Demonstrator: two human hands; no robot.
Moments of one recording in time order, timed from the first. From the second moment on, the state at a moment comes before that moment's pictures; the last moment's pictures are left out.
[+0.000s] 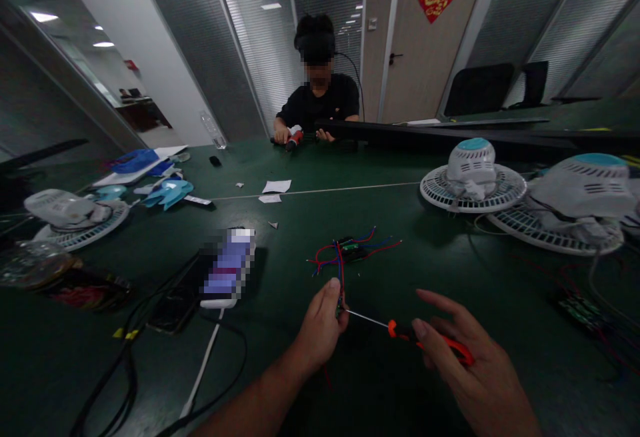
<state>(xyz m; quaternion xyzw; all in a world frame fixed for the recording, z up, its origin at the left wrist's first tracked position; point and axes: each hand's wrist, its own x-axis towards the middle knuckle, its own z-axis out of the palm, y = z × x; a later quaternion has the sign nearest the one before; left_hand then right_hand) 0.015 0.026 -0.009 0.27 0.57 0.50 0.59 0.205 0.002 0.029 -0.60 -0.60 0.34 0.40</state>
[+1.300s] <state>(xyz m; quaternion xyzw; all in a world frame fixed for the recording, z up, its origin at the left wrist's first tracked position) 0.016 0.026 -0.013 0.27 0.56 0.52 0.59 0.201 0.001 0.031 -0.60 -0.58 0.36 0.42</state>
